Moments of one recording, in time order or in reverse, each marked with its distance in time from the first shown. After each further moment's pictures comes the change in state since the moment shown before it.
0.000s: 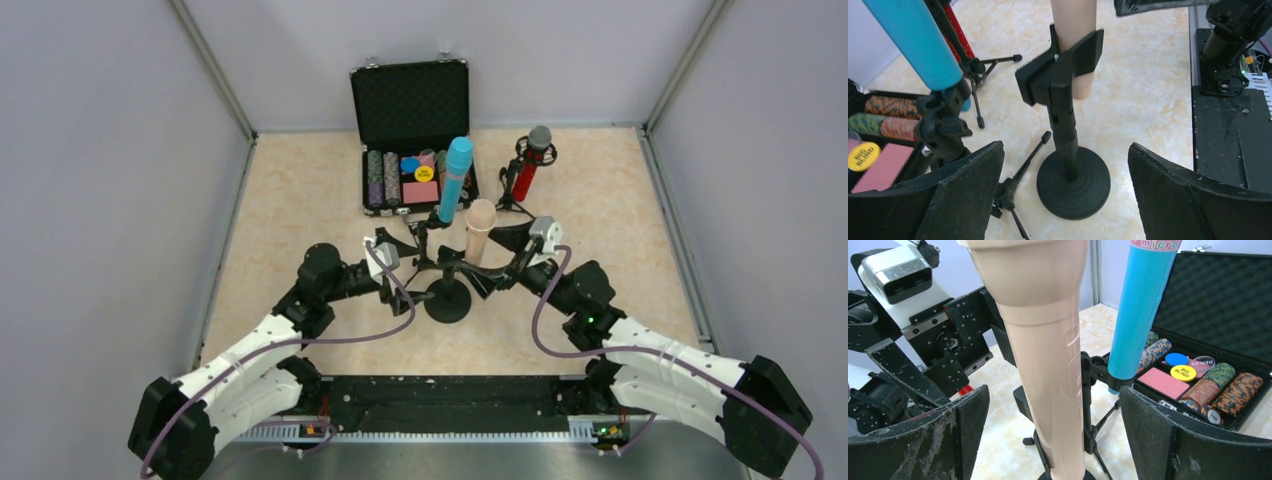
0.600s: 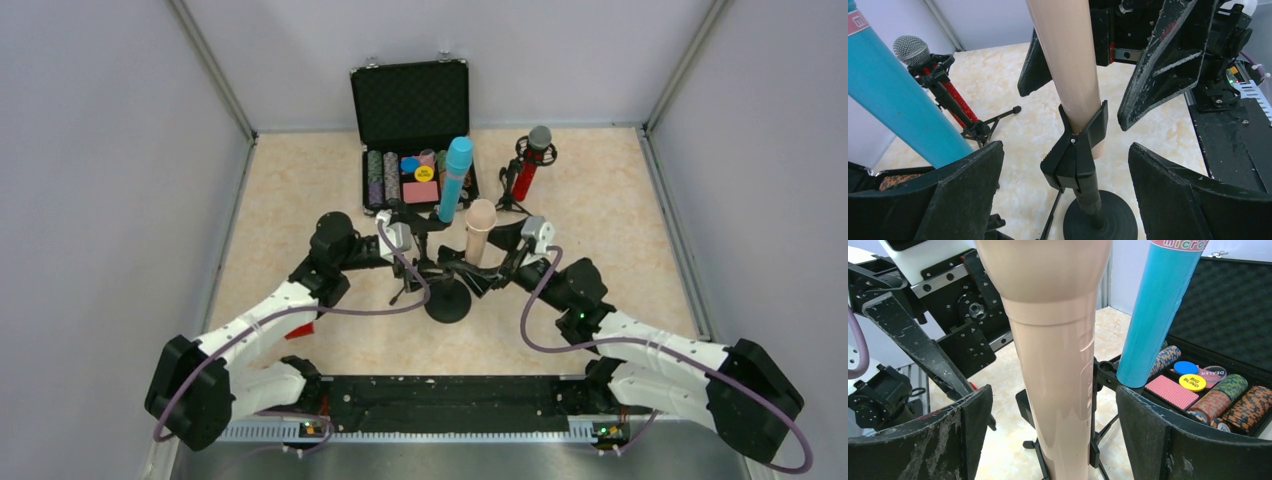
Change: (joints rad) left arm 0.000 0.262 0.200 0.143 0.185 0.042; right arm -0.001 0.111 0.003 0.117 -0.055 -0.016
